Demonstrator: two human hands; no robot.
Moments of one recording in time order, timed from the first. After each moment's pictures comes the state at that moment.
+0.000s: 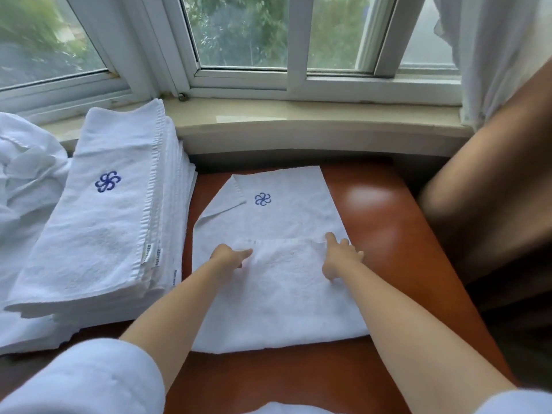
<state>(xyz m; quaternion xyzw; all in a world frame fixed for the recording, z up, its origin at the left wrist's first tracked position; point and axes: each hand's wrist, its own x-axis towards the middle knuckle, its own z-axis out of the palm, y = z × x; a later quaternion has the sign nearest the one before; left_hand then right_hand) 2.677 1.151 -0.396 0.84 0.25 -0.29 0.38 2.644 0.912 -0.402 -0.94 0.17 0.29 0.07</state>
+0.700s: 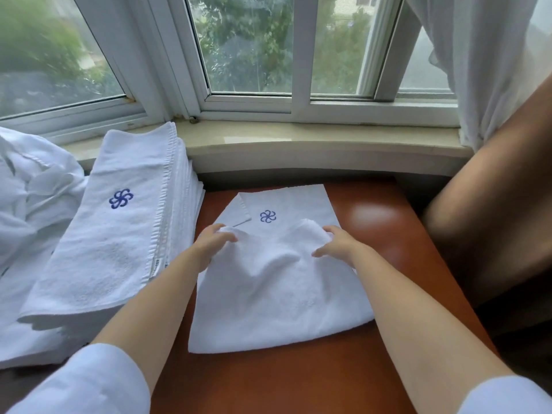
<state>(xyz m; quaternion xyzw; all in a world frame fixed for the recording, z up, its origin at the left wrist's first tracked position) 2.721 1.188 -0.356 0.79 0.18 -0.24 0.53 2.685 0.890 -0.364 -0.82 0.20 0.25 0.48</state>
